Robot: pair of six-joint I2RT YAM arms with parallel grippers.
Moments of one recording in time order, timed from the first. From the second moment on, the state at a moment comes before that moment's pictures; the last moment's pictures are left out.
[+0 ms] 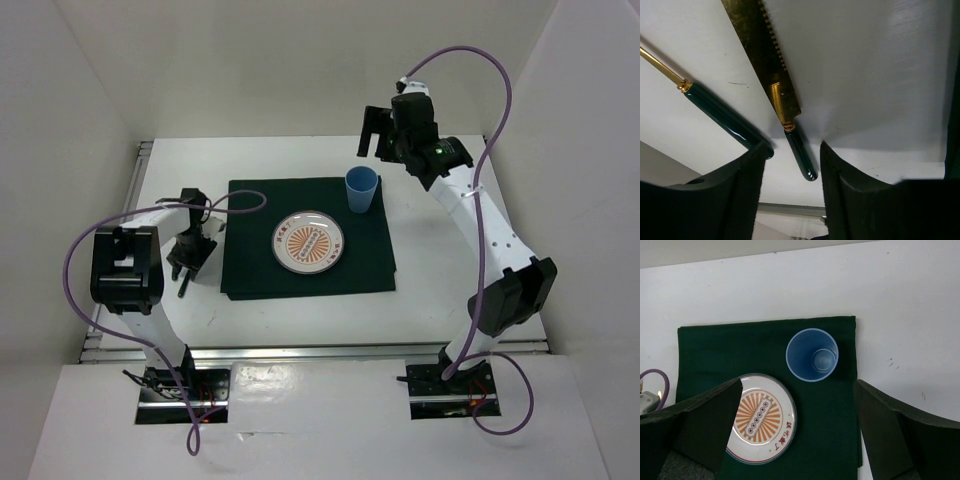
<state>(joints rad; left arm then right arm) 0.03 1.80 1.12 -0.83 -0.18 0.39 0.40 1.64 1.80 -0.66 0.22 0.36</state>
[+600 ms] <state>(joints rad) 0.04 1.86 1.21 -0.93 -0.01 0.36 0.40 1.58 1.77 -0.64 0.22 0.36</state>
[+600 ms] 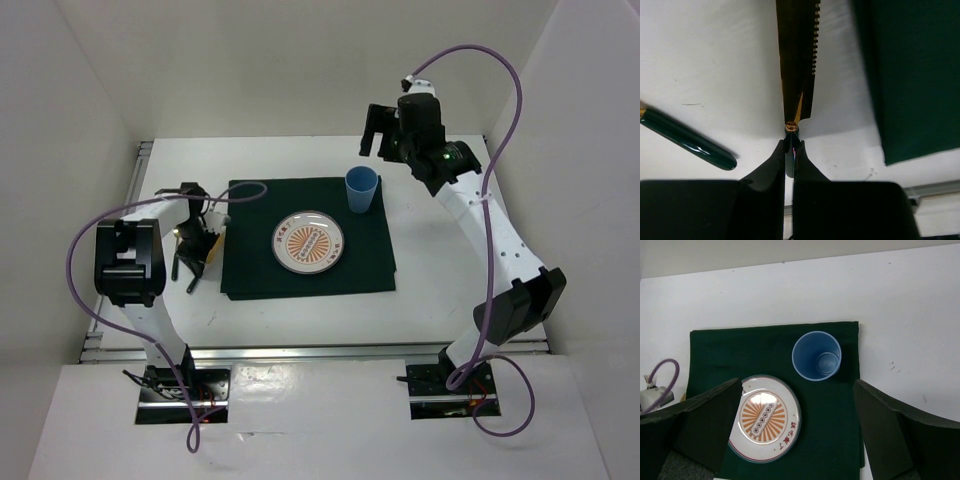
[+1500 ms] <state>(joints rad) 0.09 1.59 1.71 -0.91 1.20 0.11 0.71 1.49 1.31 0.05 -0.47 0.33</state>
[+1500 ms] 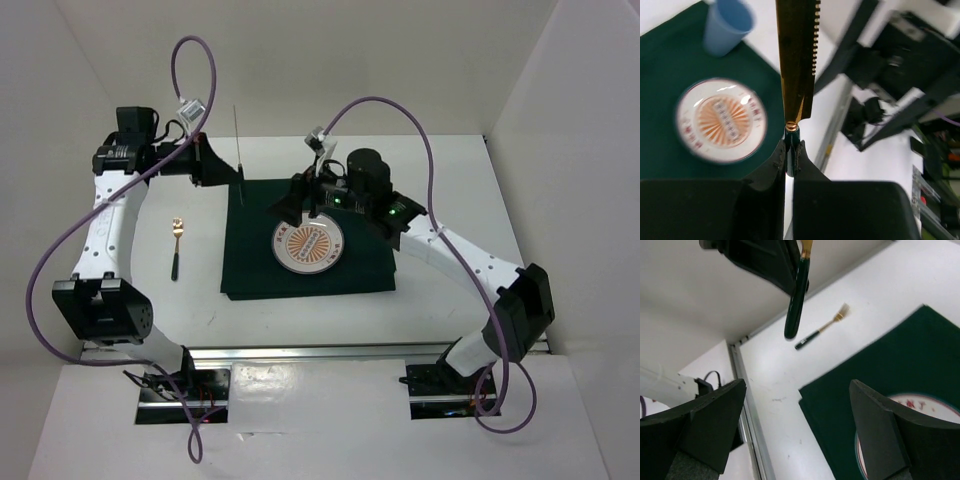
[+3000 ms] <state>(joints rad) -0.01 1.45 1.61 -0.82 1.16 0.11 0.74 1.63 1.48 -0.15 -0.28 0.44</state>
